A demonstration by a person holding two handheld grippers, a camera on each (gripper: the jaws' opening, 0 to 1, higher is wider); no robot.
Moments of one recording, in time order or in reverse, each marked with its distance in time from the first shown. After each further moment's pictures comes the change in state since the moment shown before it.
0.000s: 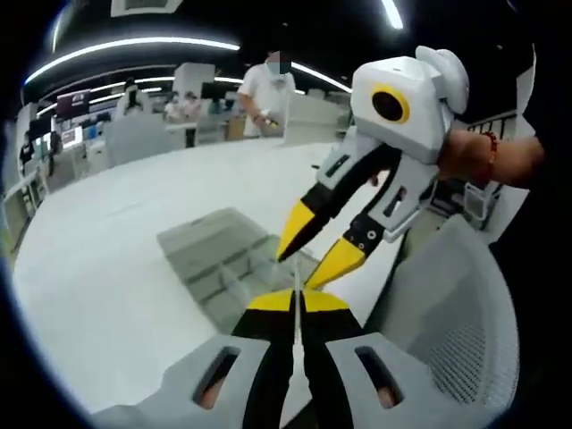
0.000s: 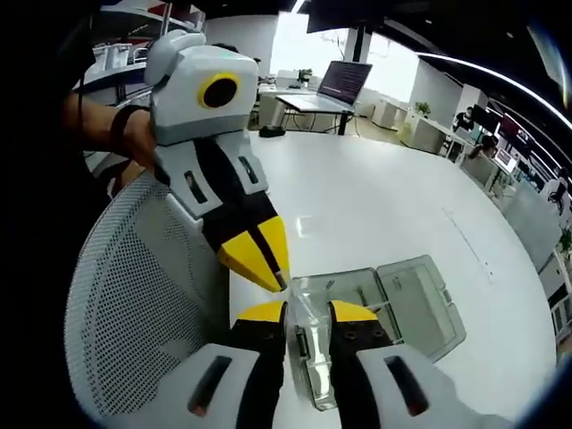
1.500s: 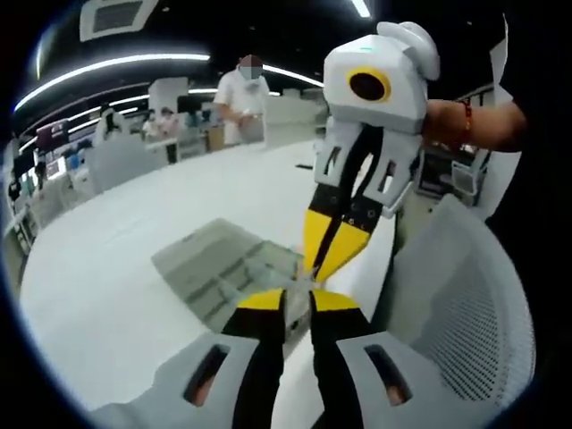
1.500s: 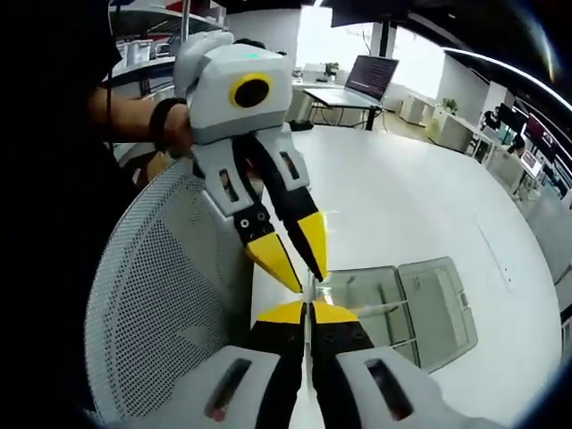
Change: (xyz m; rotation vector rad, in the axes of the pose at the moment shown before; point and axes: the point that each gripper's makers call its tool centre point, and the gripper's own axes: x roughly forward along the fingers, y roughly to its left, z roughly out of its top) left arm 0.005 0.001 0.005 0.112 -0.019 -0.046; right arm -0.009 0.011 0.001 -0.020 0.033 0.127
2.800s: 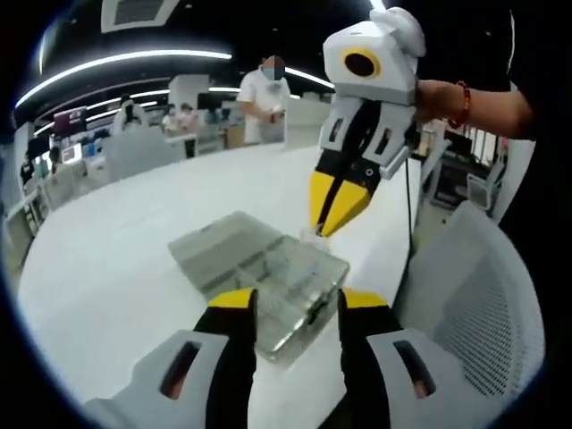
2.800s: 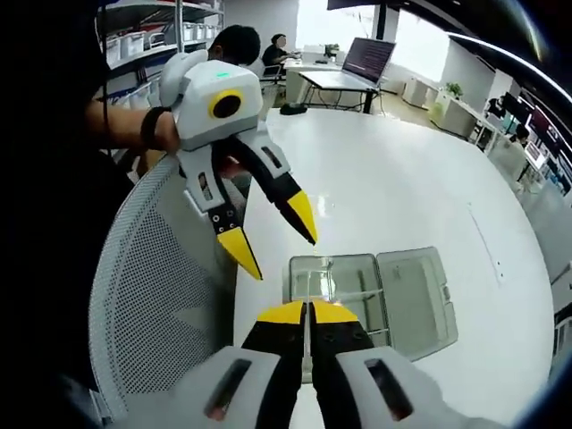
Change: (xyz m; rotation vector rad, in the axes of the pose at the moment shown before) left arm -0.004 0.020 -0.009 -0.063 -0.015 0.079; right arm -0.012 -0.031 -0.004 -0.019 0.113 0.013
